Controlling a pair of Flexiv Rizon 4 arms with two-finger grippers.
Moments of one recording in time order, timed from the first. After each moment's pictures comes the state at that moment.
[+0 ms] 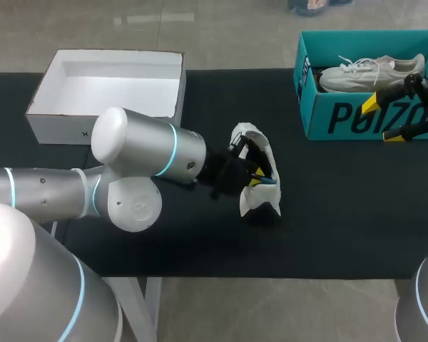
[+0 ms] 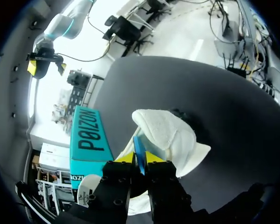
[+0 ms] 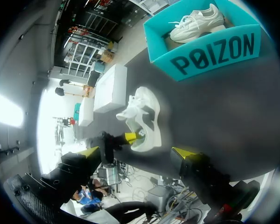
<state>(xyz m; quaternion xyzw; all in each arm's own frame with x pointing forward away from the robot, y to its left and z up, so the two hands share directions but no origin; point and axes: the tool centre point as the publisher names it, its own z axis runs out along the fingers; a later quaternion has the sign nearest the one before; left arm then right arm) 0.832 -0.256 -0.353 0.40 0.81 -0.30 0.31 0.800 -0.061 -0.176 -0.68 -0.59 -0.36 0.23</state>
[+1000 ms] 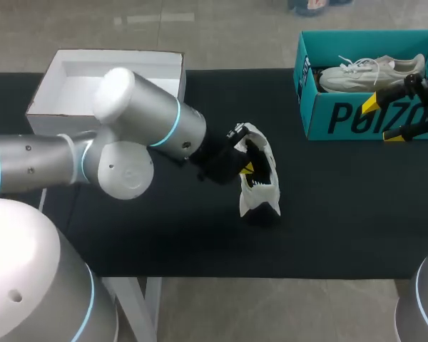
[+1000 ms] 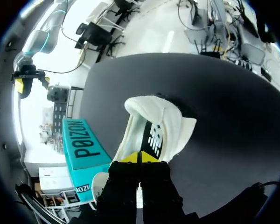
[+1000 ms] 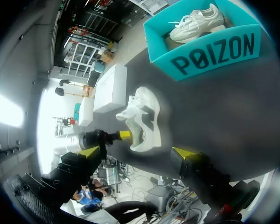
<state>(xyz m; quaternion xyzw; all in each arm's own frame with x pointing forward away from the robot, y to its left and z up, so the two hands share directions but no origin) 0.845 -0.237 -0.337 0.52 0.78 -0.22 0.27 0.800 -0.061 -0.176 -0.68 -0.59 -0.36 0.23</state>
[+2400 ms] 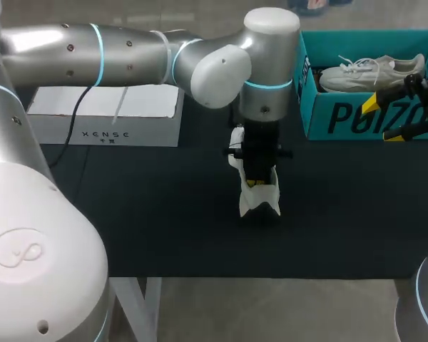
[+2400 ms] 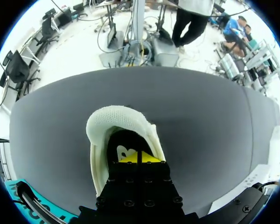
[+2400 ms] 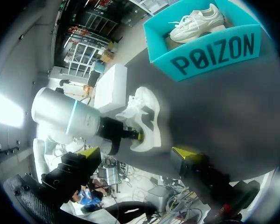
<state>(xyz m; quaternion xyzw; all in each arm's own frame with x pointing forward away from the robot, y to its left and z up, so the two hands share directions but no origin) 0.830 -0.253 -0.387 0.72 0.69 -0.07 -0.09 0.800 -0.061 -0.176 -0.68 -0.59 -0.36 0.23</state>
